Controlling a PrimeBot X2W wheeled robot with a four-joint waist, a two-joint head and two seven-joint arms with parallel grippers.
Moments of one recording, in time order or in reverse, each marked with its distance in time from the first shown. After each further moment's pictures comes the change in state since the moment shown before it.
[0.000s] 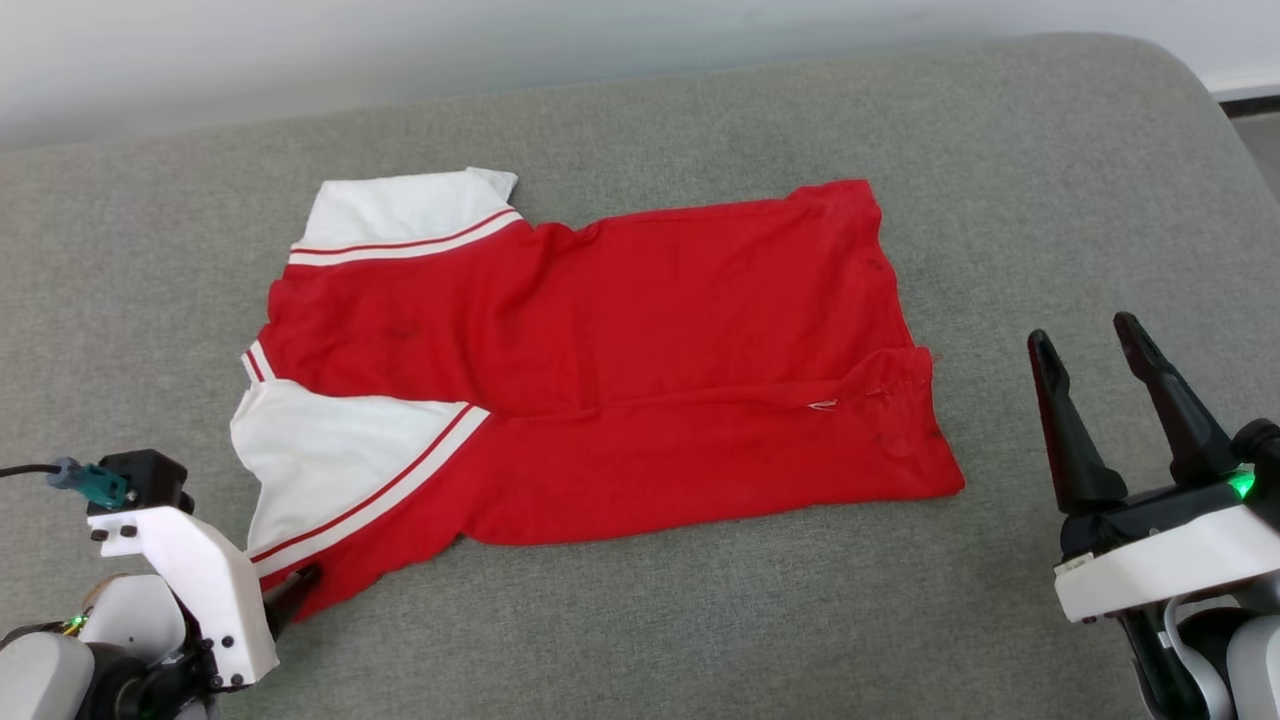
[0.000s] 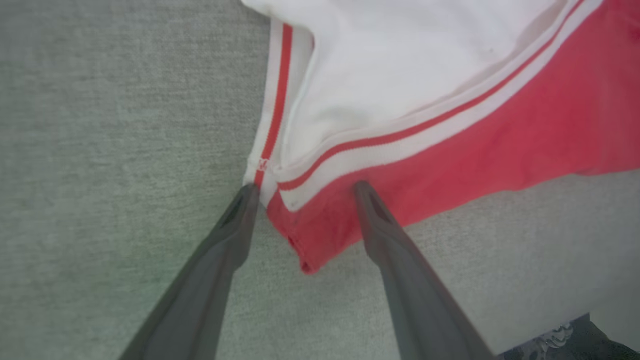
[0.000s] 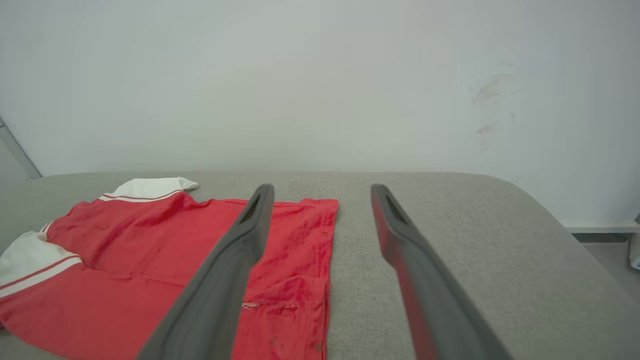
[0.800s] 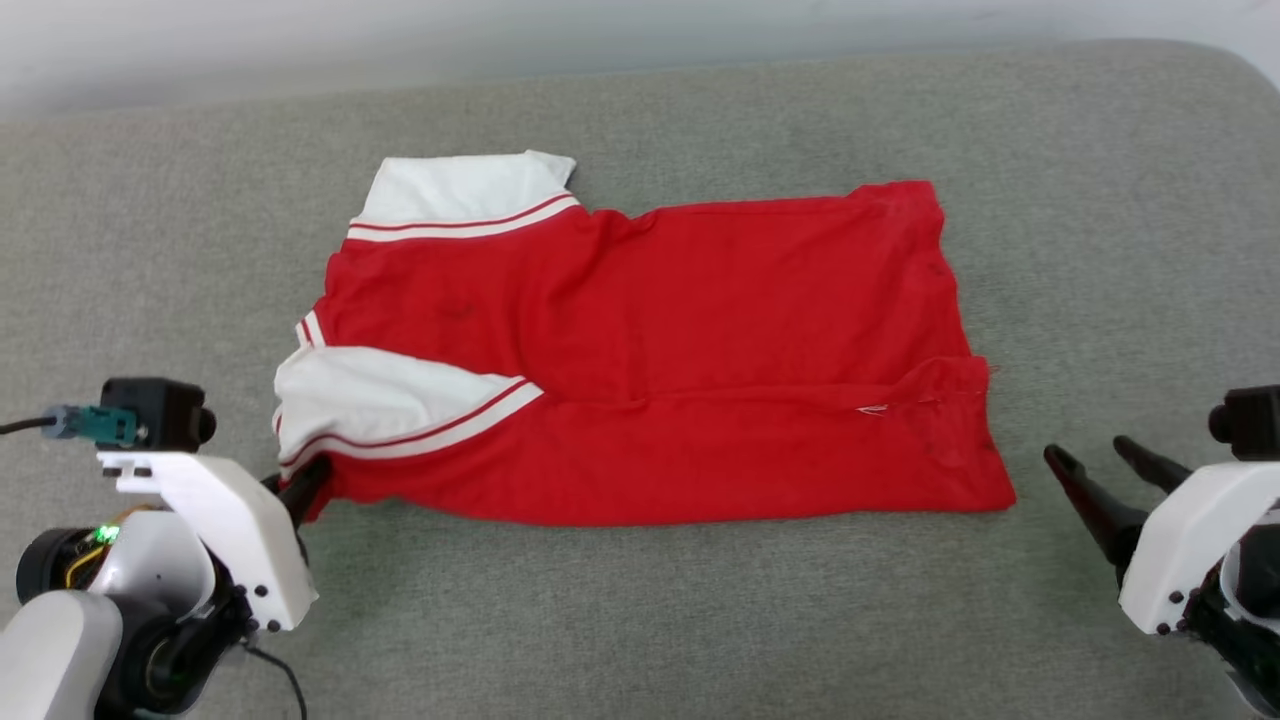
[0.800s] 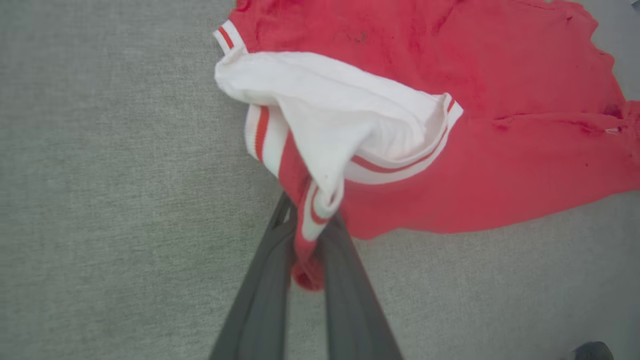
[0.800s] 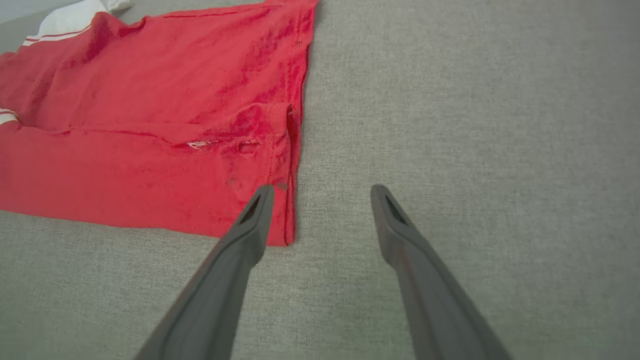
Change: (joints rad) left arm -0.049 -0.029 0.011 -0.133 0.052 -0.017 -0.128; right arm -0.028 -0.129 -0.048 0.132 0.202 0.000 0.554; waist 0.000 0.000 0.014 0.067
